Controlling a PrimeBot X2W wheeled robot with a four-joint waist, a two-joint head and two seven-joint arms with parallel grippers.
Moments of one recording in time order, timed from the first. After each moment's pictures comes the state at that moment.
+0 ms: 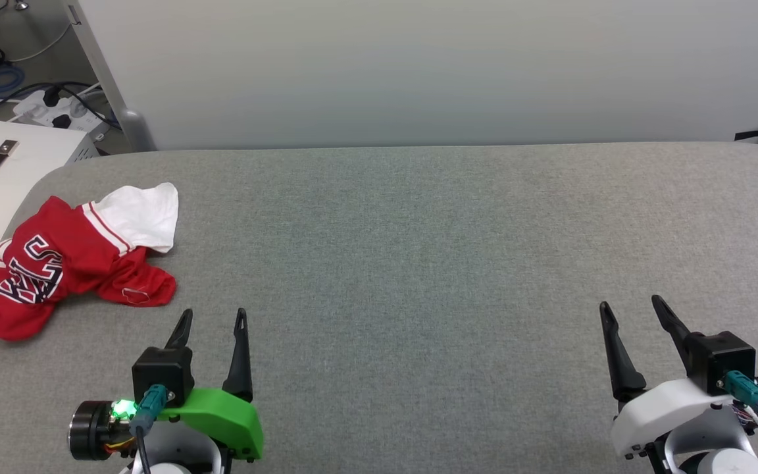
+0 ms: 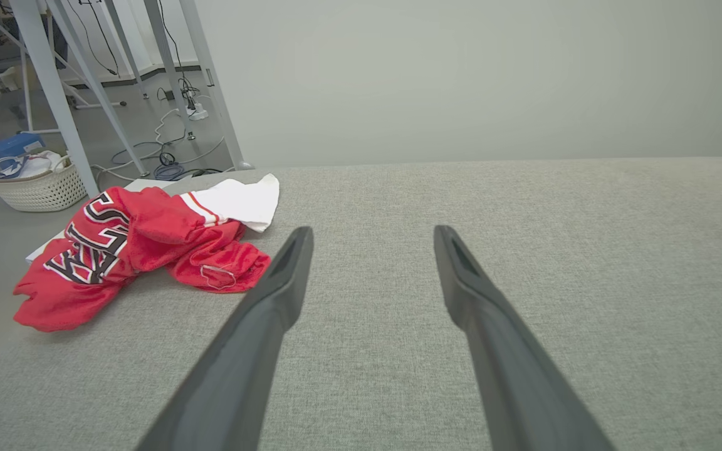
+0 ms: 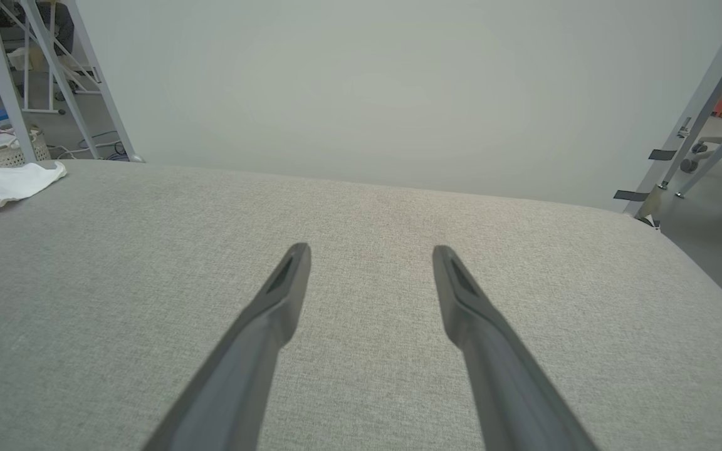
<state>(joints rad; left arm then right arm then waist) 0.02 0.05 -0.01 0.04 -0.04 -0.01 -0.04 0.02 -0.05 -0.01 0.01 0.04 0.13 -0.04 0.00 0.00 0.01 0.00</state>
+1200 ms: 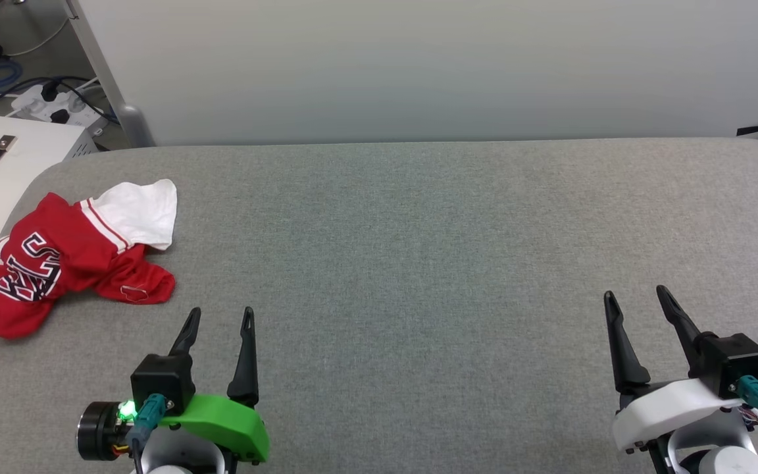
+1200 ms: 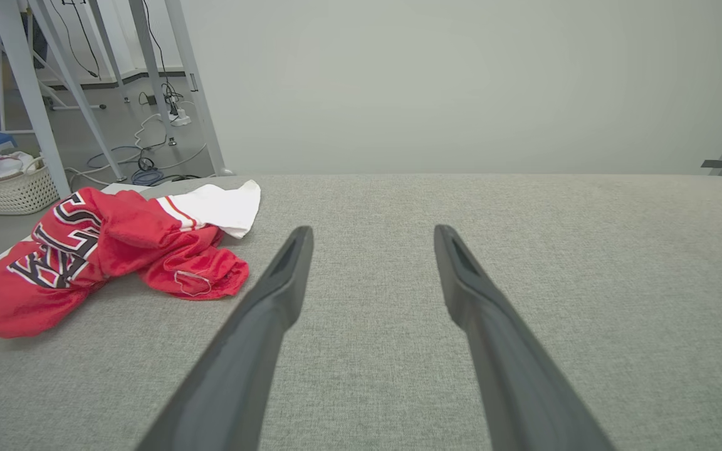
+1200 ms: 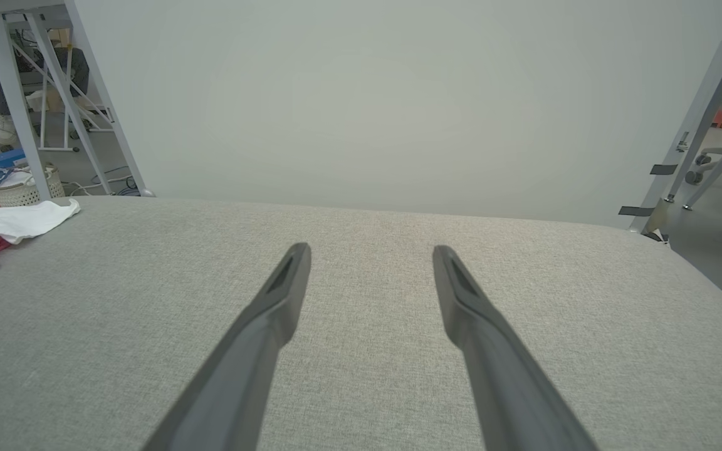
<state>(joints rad) 0.02 0.05 -0.02 0.06 -0.08 -0.04 -0.12 0.01 -0.05 -0.01 0.01 0.08 0.13 -0.12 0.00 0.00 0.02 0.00</state>
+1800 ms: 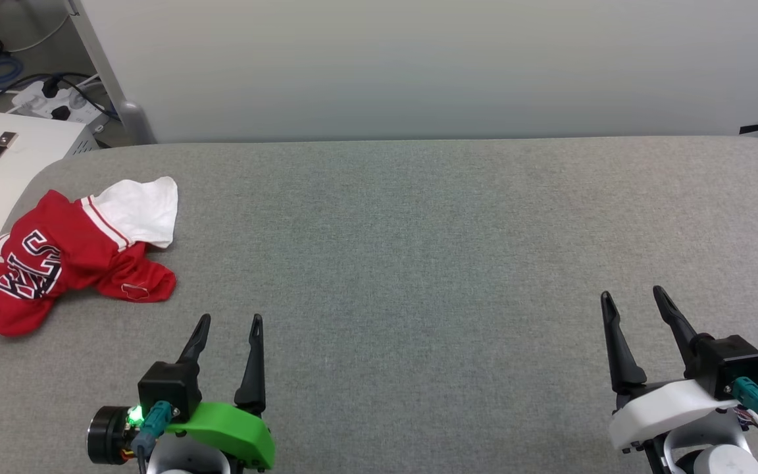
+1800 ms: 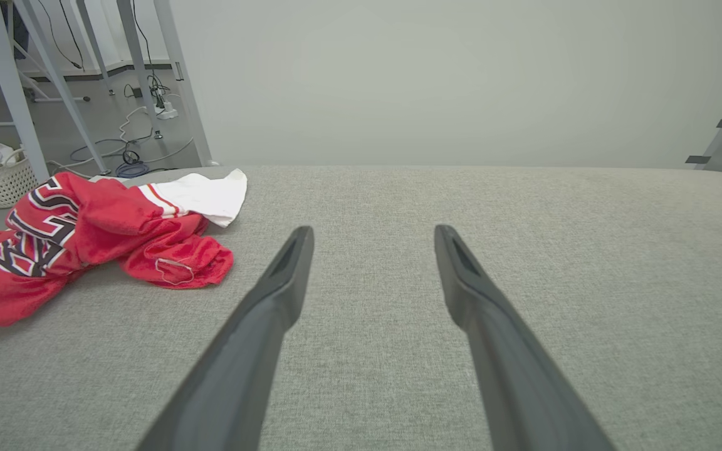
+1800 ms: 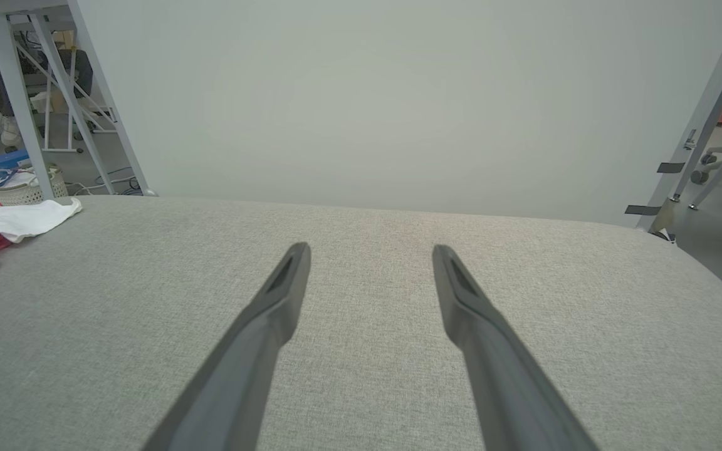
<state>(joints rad) 0.02 0.05 -0.04 0.10 -0.10 -0.06 -0.15 0.00 -0.05 -0.01 0.05 0.08 0.13 -0.15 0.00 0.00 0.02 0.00</state>
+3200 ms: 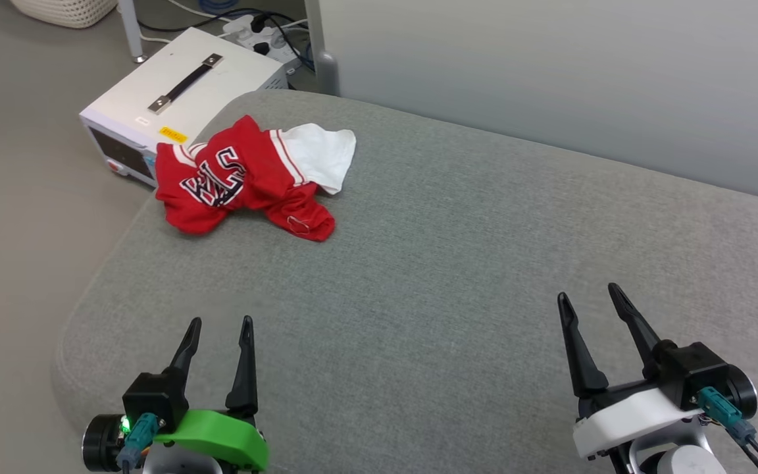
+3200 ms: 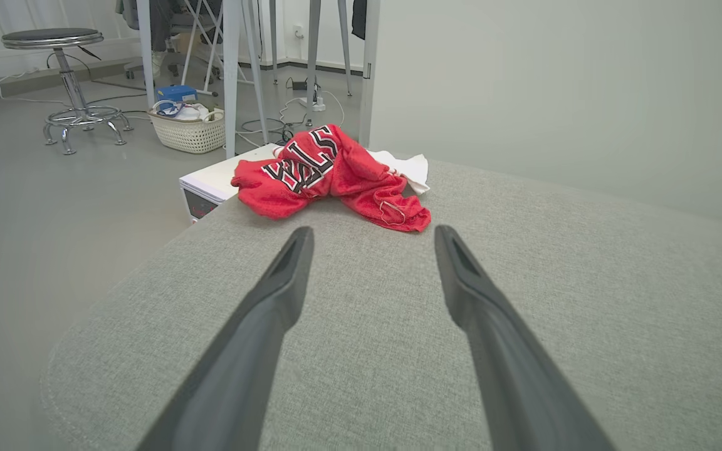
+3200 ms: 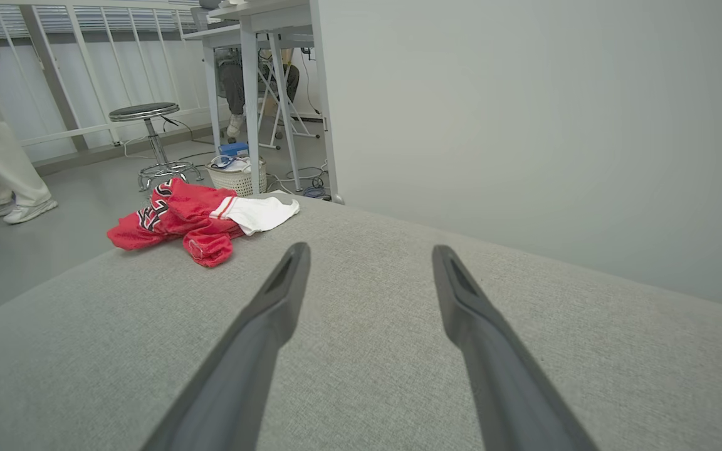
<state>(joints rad) 0.01 0.05 -0.01 0.15 -0.14 -0.09 -0.24 -0.01 -0.05 0.11 0.07 0.11 0.13 -0.24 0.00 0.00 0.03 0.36</state>
